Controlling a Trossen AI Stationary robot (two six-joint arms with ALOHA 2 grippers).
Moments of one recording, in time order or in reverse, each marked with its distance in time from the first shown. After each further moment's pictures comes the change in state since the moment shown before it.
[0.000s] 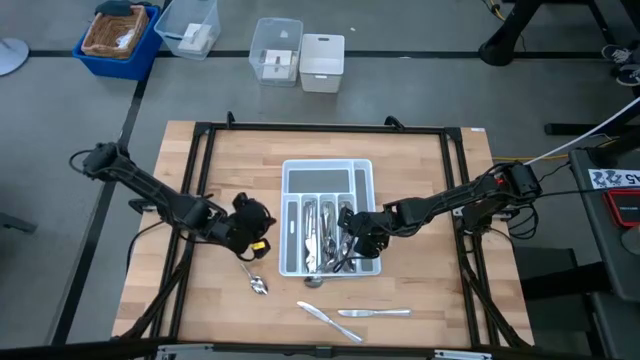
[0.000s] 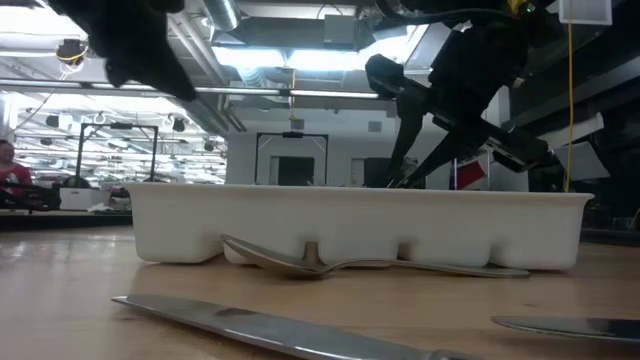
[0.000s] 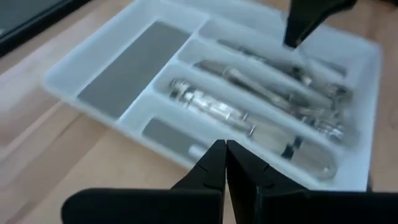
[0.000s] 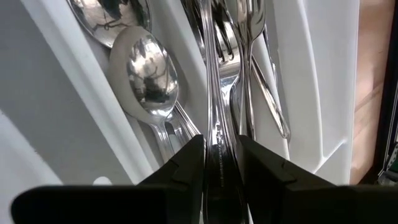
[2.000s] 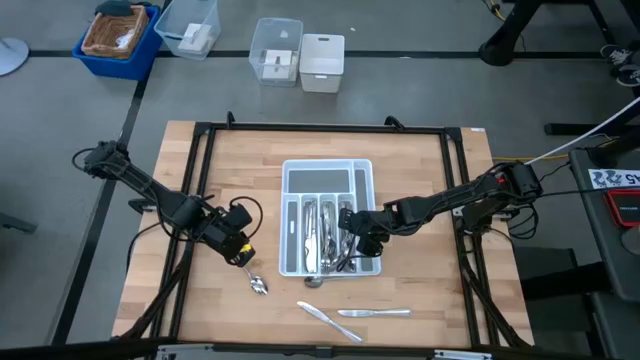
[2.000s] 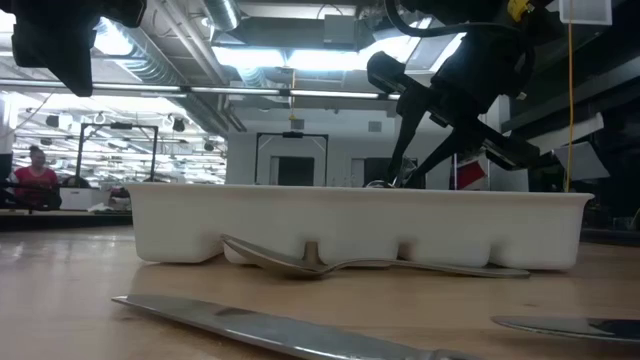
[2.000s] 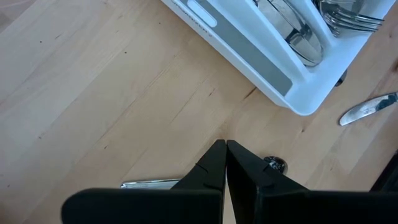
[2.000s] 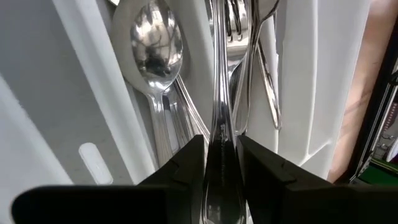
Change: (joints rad) left arm -0.061 -0.004 0.164 -0.469 0.404 -0.451; right arm -0.001 -0.008 0.002 -0.020 0.050 -0.153
